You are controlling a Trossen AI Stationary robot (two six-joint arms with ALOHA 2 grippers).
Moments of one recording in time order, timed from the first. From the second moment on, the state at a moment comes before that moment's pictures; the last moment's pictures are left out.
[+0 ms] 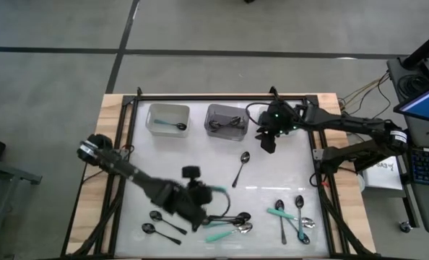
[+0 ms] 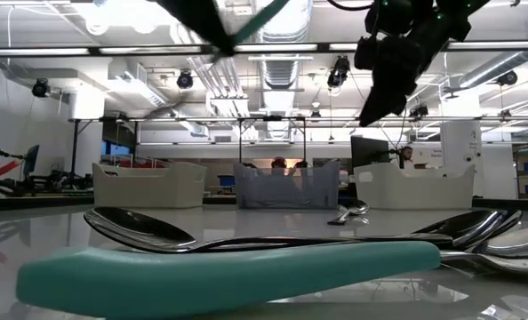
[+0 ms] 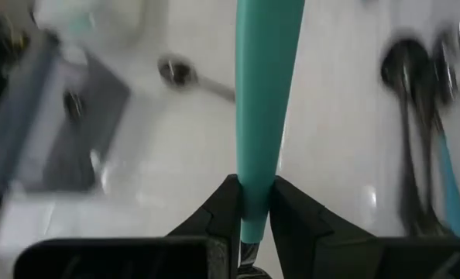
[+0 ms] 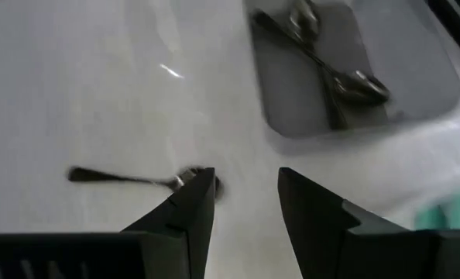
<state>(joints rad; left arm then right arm) -0.51 1.80 1.48 -0.78 -0.65 -0.37 -0.39 1.19 0.88 -0.54 -0.20 0.00</state>
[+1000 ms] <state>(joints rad) -0.09 1.78 1.05 0.48 -0.67 -0.05 -0.20 1.19 0.82 0.00 -0.15 -0.04</state>
